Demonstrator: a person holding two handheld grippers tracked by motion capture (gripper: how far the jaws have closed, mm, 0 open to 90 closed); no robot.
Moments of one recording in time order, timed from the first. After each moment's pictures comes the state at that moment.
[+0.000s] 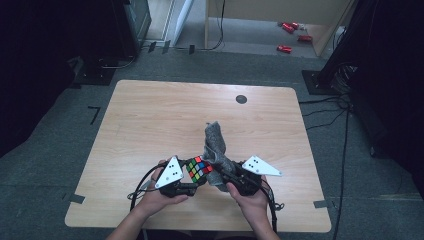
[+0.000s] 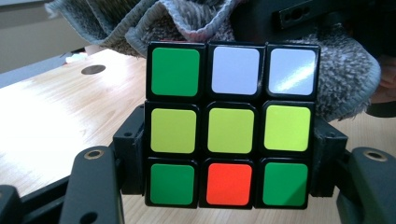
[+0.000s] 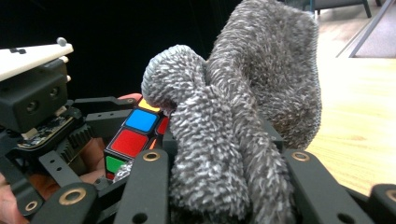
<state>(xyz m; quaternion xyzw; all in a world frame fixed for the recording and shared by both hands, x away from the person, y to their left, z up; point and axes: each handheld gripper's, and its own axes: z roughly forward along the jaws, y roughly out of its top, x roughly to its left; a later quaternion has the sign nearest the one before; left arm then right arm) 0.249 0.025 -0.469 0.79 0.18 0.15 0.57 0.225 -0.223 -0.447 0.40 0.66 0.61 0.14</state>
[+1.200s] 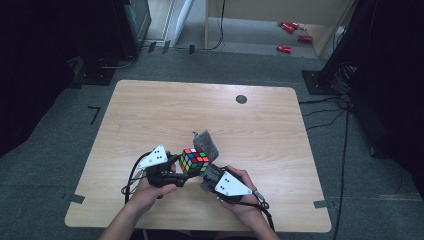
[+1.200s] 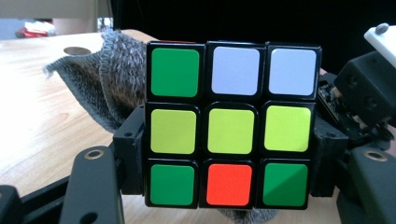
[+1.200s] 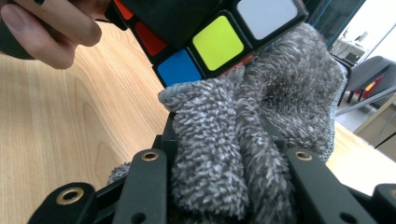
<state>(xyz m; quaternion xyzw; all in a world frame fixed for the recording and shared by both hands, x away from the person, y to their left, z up) 0.272 0.054 -0.456 0.76 0.24 0.02 0.60 0.223 -0.190 -0.489 0.18 0.78 0.51 0.32</state>
